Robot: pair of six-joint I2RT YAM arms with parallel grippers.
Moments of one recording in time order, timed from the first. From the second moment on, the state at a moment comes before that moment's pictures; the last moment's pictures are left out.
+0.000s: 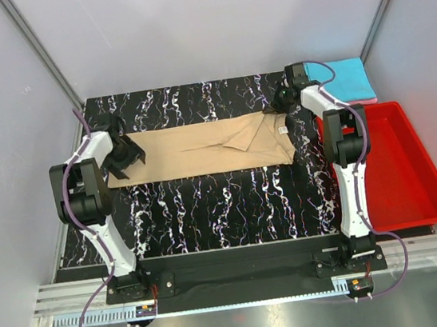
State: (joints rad) left arm 0.09 1.93 1.38 -0.74 -0.04 -0.63; right arm 0.11 2.37 1.90 -0.38 -0.36 0.64
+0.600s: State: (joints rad) left arm 0.05 1.93 1.47 -0.74 0.23 -0.56; right arm 0.21 2.09 1.81 -0.81 -0.06 0.98
